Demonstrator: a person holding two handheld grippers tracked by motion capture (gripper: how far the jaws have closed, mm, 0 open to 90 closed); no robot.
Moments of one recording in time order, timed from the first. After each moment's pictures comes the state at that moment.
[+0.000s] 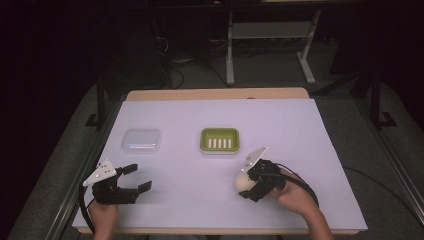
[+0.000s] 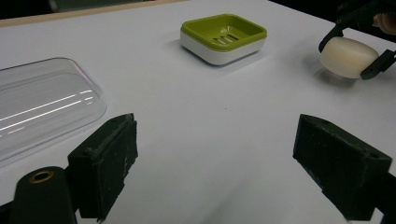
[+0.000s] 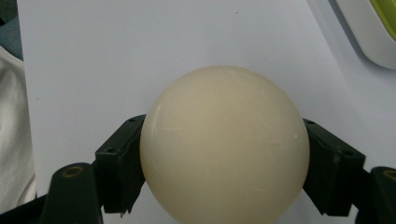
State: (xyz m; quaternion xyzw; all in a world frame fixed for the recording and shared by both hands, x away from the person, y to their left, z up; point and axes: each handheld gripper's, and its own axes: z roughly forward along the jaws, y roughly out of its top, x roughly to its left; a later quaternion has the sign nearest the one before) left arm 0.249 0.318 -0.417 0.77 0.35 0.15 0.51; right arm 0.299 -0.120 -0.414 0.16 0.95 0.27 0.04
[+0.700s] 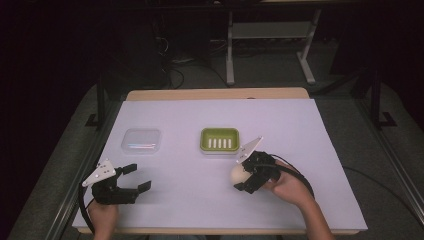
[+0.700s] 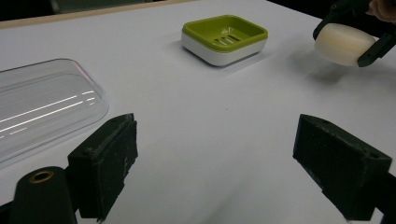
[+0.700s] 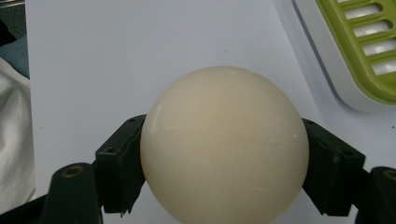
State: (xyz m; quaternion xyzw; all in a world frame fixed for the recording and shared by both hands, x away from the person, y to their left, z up) left arm 0.248 0.319 -0.417 0.77 0.35 0.15 0.51; right arm 0.315 -0.108 -0.397 0.15 0.95 0.28 0.04
